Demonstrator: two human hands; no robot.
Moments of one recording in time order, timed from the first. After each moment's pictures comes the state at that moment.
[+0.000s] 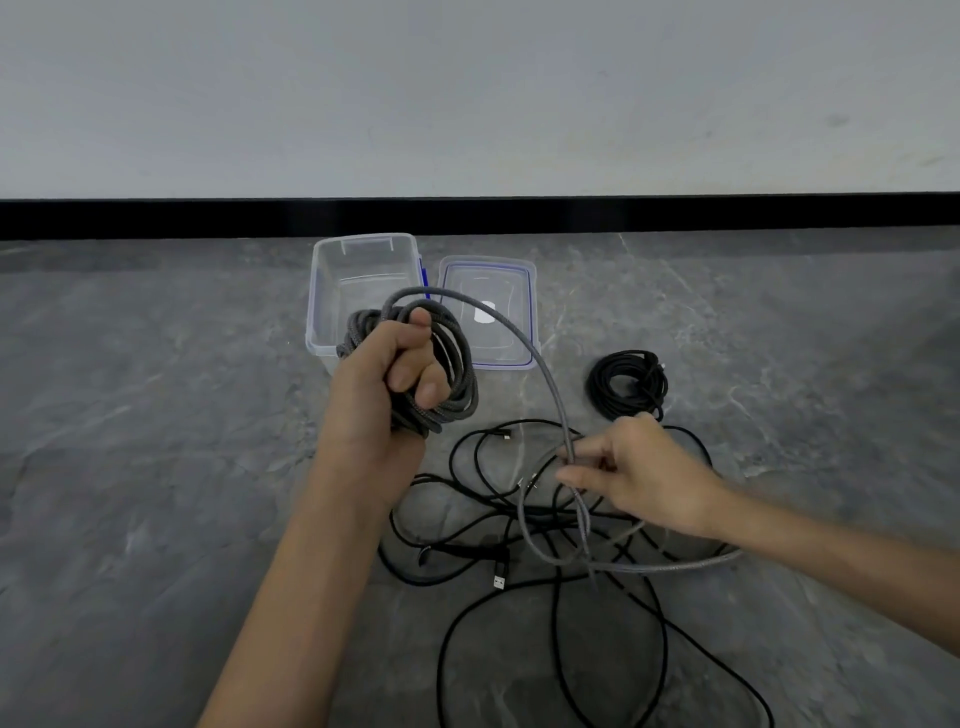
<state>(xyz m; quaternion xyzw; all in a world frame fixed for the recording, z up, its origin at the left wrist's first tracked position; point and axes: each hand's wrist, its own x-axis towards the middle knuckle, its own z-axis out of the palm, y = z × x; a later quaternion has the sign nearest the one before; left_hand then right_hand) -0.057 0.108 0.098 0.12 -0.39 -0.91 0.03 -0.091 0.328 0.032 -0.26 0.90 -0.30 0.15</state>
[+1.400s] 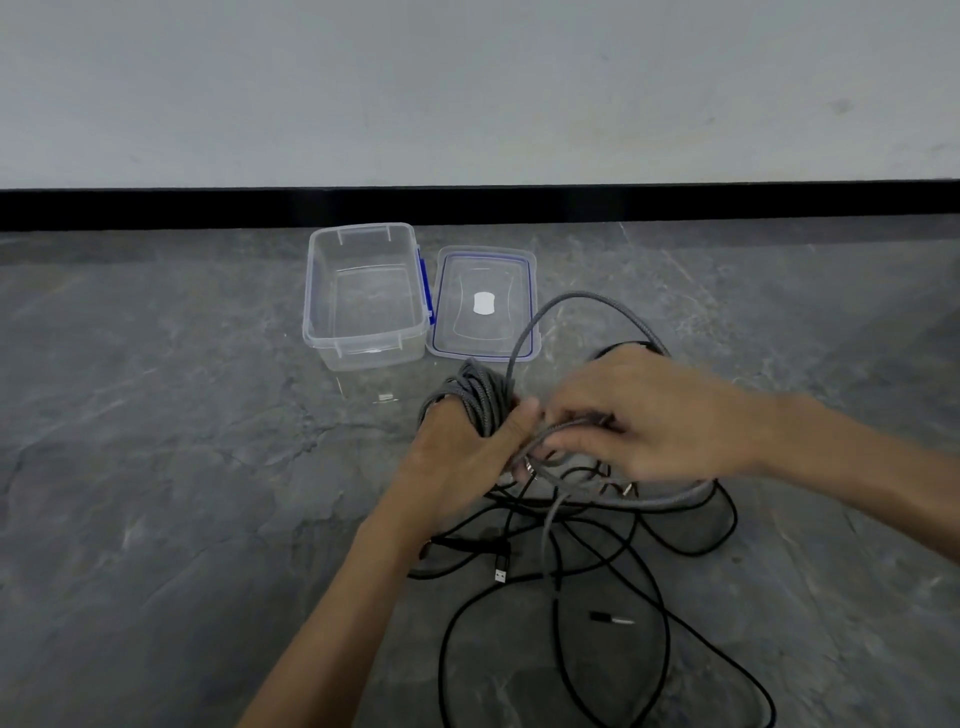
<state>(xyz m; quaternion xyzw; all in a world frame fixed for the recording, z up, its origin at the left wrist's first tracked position) -0.056 0.129 0.037 -0.02 -0.83 -0.56 -0.03 -0.103 0.307 0.107 -0.50 0.84 -0.19 0.09</state>
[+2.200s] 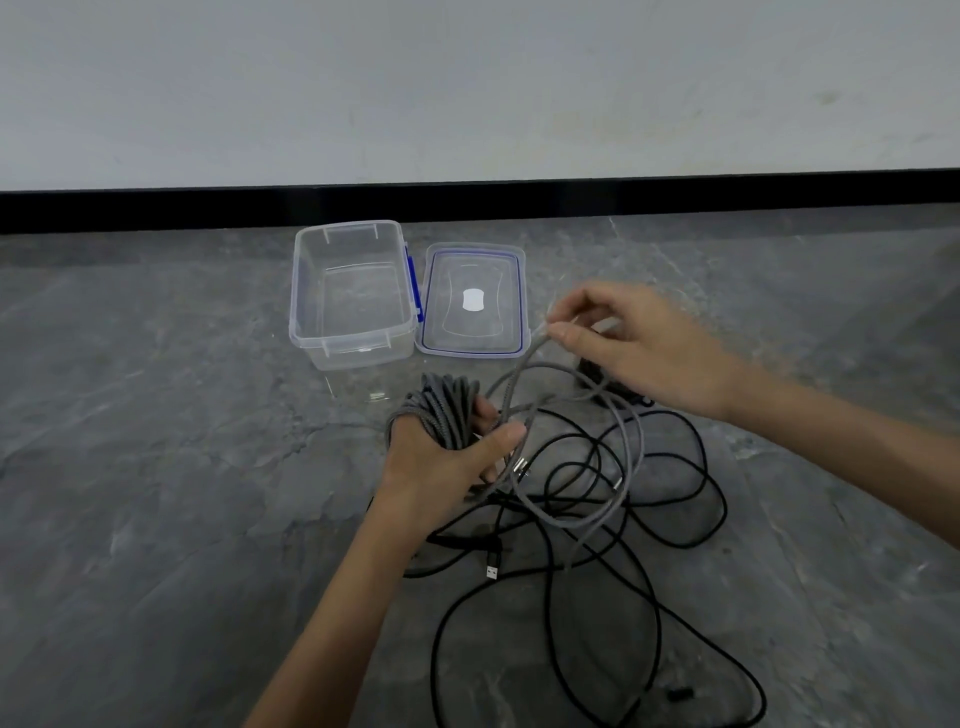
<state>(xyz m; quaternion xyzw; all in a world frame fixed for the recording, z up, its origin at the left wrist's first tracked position) -0.047 0.131 0.022 0.05 -0.71 -0.71 0.00 -0.131 0.317 0.093 -0.24 0.88 -0.40 0.05</state>
